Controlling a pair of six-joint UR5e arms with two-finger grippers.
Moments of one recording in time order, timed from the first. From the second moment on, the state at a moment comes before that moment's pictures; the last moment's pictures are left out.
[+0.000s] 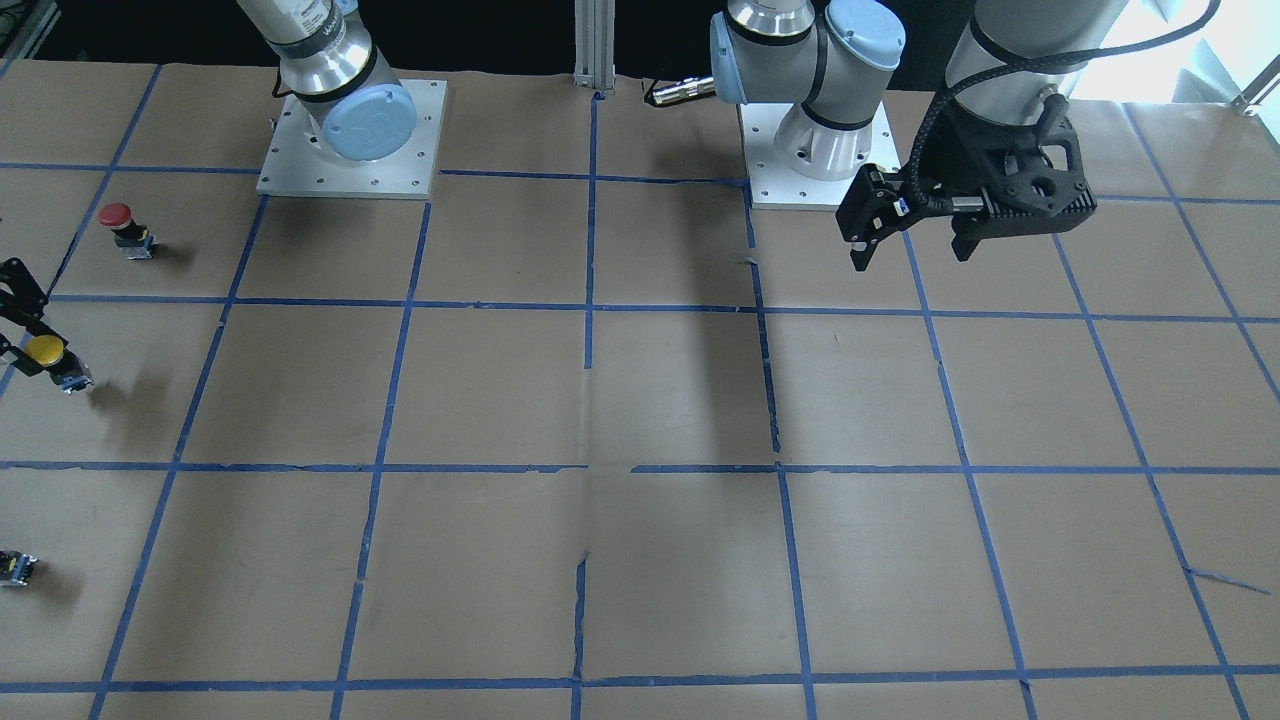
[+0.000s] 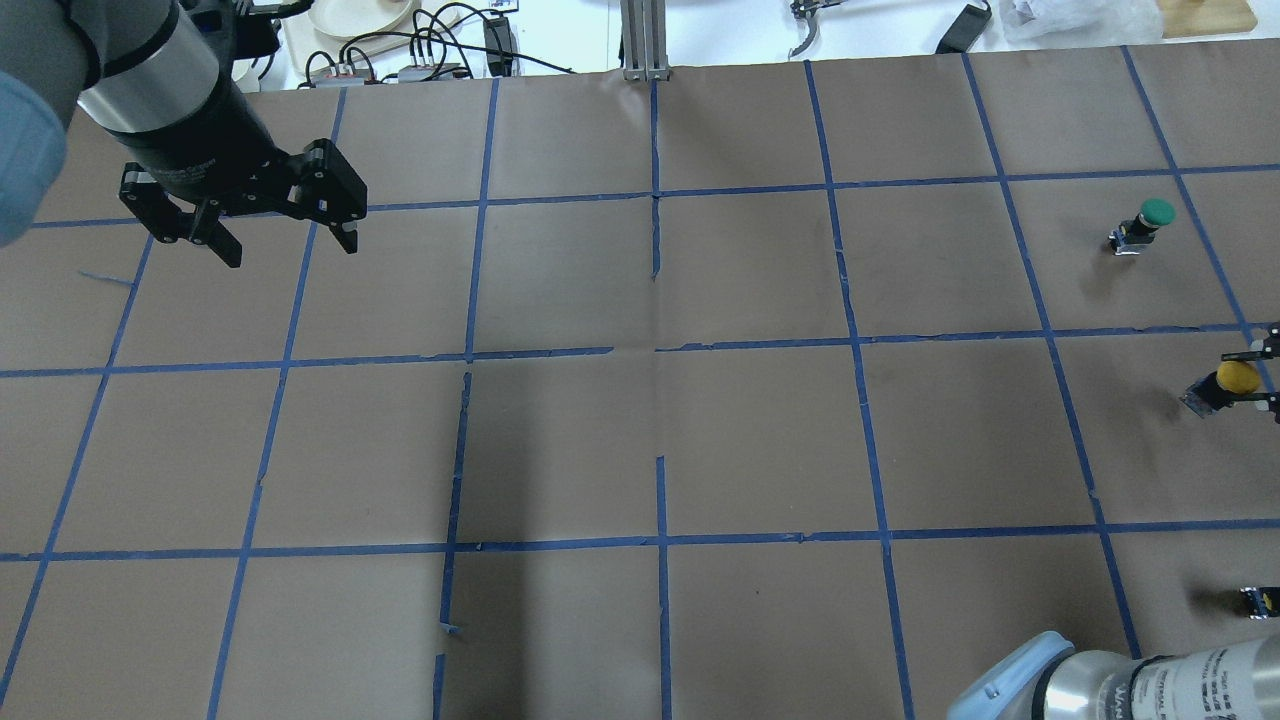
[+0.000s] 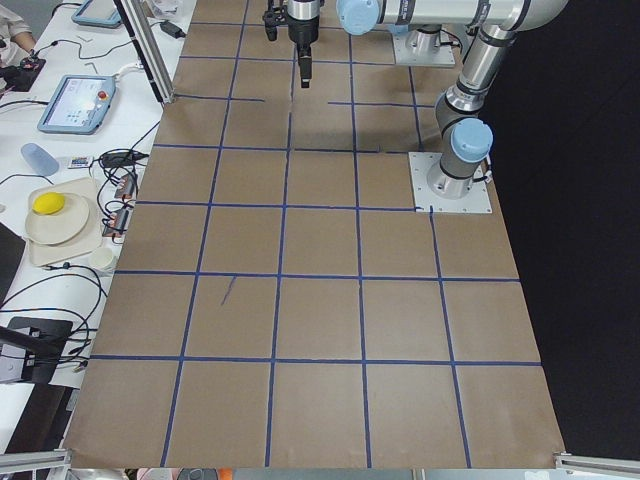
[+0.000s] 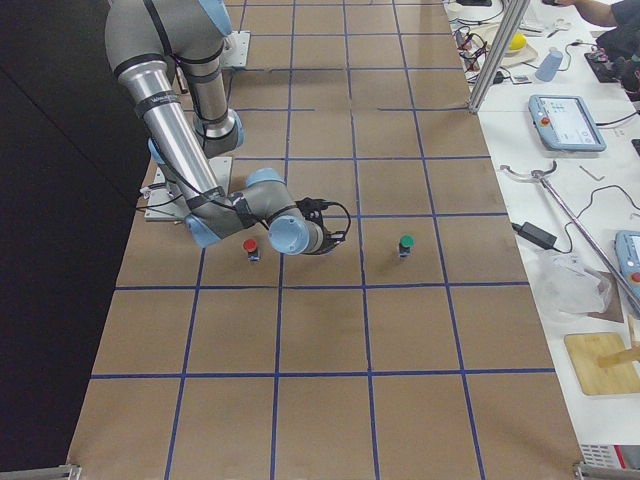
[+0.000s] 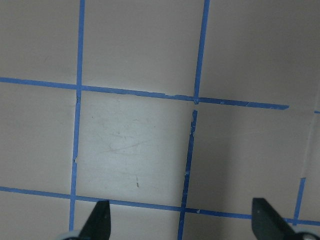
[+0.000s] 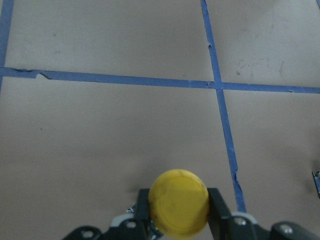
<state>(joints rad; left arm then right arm) -1.51 -1.55 -1.58 -1.57 1.61 -0.06 0.54 -1.30 1.98 -1.96 -1.06 -2.67</state>
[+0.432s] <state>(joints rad) -1.50 -1.55 -1.58 -1.57 1.61 -0.06 0.54 -1.26 1.96 -1.96 -1.06 -2.68</state>
